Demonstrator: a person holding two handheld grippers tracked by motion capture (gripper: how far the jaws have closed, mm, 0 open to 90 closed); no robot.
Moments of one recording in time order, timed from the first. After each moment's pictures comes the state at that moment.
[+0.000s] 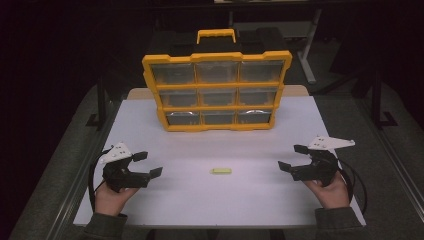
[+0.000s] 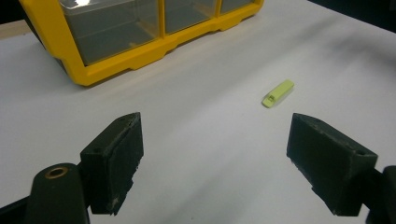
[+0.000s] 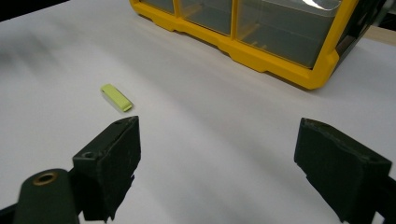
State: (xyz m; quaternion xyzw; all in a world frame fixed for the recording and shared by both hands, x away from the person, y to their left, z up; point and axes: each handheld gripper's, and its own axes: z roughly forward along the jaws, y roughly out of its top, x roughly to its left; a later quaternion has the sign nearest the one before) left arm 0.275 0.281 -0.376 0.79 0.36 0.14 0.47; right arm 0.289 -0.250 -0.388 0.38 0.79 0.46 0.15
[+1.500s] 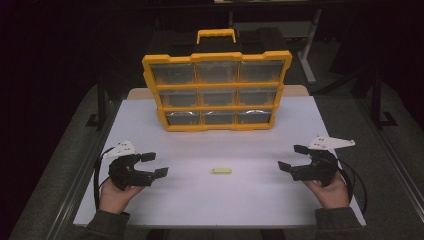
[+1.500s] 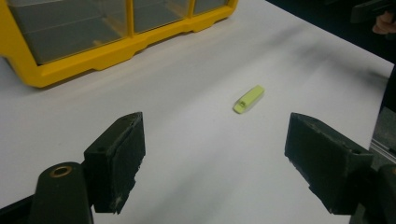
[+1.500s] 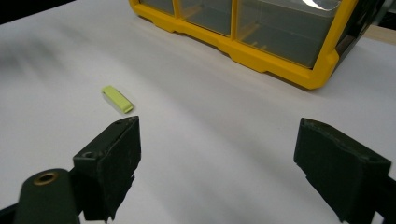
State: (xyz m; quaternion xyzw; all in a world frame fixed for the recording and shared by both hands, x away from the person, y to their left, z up) left arm 0.283 0.271 -0.374 0.80 0.35 0.08 0.48; right arm 0.288 -0.249 -0.386 0.38 0.79 0.46 0.15
